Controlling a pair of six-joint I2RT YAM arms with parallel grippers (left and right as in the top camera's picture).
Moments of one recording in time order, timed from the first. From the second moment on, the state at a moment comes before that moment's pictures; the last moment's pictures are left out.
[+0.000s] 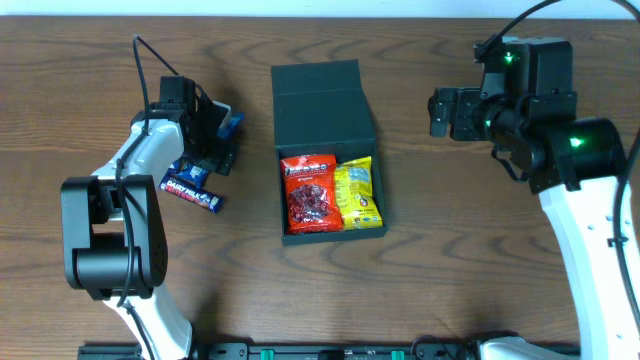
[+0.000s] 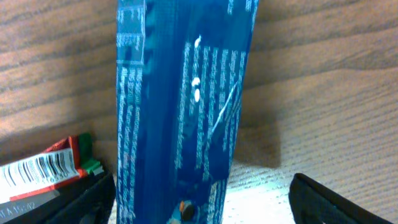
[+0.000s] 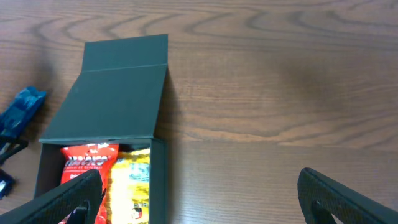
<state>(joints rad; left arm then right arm) 0.02 1.95 1.24 -0.59 0.13 0.36 0.16 1.40 1.54 -0.98 -0.02 0.17</state>
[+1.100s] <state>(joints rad) 0.02 1.98 1.24 -0.56 0.15 0.27 0.16 1.40 1.54 -0.96 -0.02 0.17</state>
